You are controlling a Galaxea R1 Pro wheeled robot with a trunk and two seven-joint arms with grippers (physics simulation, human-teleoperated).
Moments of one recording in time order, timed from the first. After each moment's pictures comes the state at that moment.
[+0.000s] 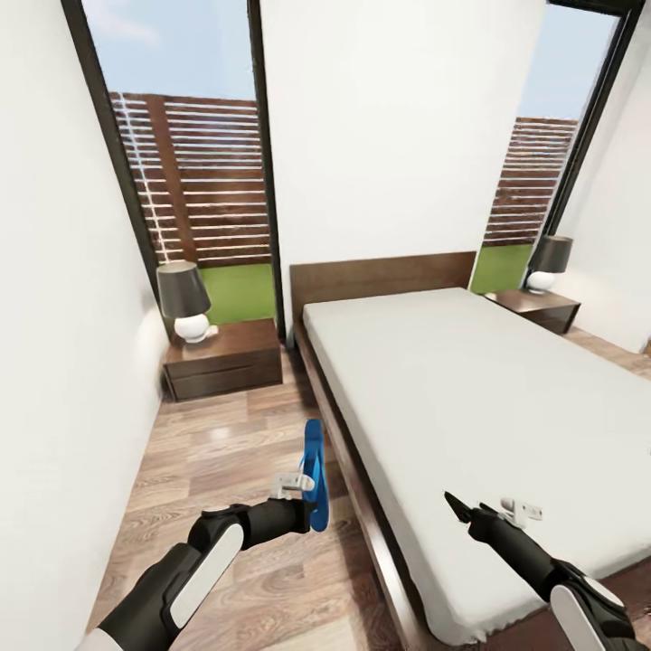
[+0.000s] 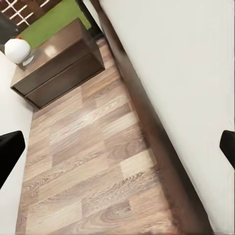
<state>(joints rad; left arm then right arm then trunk) -0.45 0.08 -0.50 -1.15 0.68 0.57 -0.15 -0.12 -0.23 -0.08 -1.31 -0.61 0.30 0.30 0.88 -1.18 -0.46</state>
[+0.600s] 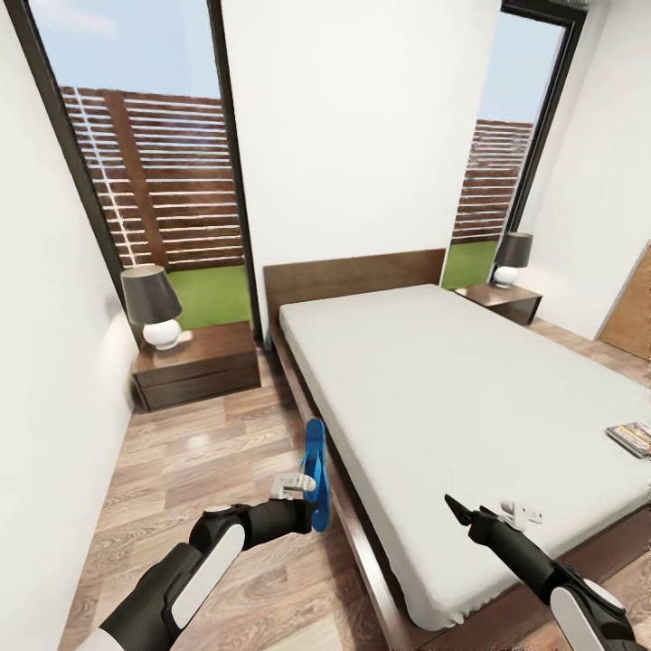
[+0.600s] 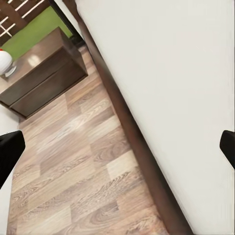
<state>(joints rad) -0.45 0.08 -0.51 -1.15 0.68 0.57 -0.15 -0.12 -0.23 -0.08 -1.29 -0.61 0.30 0.30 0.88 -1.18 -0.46</state>
